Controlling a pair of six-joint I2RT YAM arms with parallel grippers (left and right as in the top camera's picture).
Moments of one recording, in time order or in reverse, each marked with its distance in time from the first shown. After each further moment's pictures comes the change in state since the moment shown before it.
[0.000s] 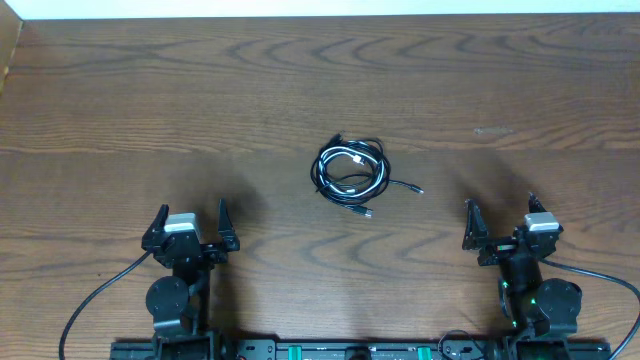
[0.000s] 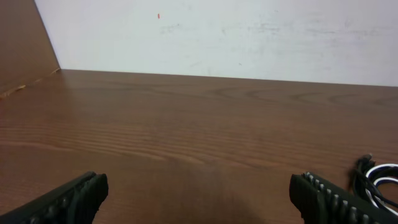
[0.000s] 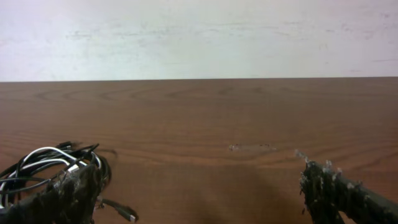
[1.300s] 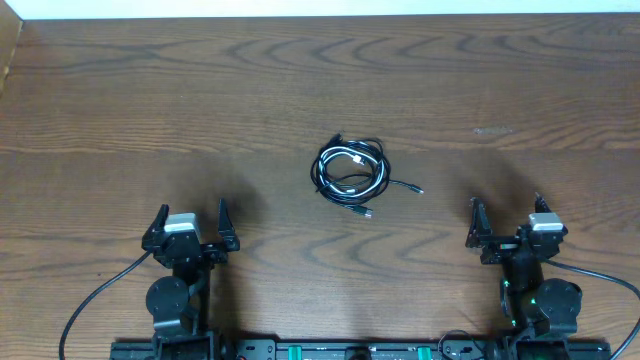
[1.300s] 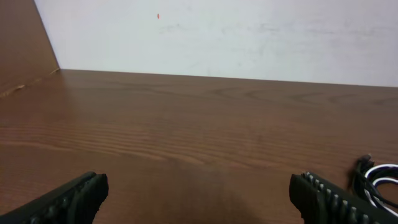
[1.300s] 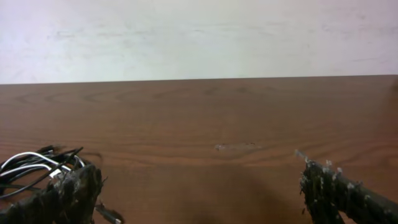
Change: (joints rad) left arm 0.000 0.000 0.000 0.002 0.002 -0.004; right arm 0.000 0.000 0.000 0.001 0.060 -0.007
